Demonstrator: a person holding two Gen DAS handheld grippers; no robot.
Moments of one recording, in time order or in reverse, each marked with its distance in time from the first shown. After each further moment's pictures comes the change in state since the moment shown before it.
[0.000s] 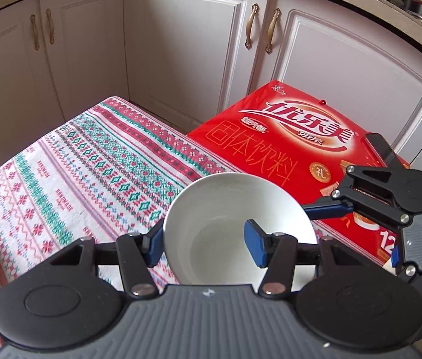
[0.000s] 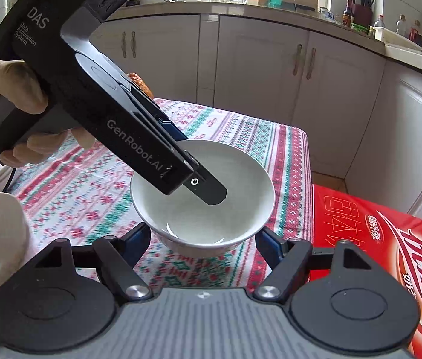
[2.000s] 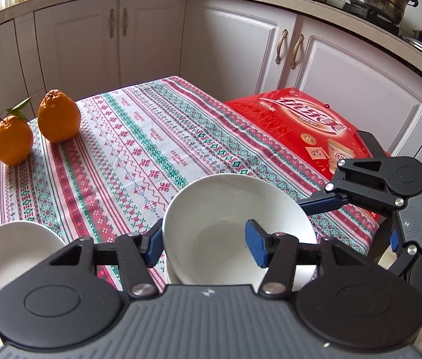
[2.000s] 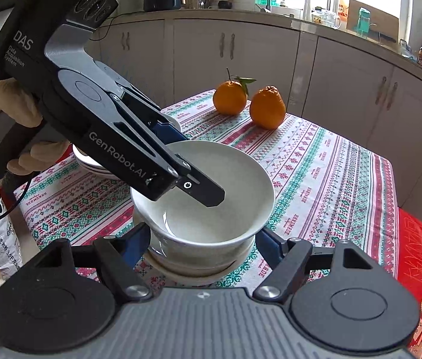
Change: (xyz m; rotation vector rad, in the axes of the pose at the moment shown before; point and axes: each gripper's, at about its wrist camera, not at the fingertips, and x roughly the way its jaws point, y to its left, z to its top) left arm -0.141 -0.029 -0.144 -0.177 -0.091 0.130; right arm -0.082 0.144 -0.011 -0.175 0.013 0.224
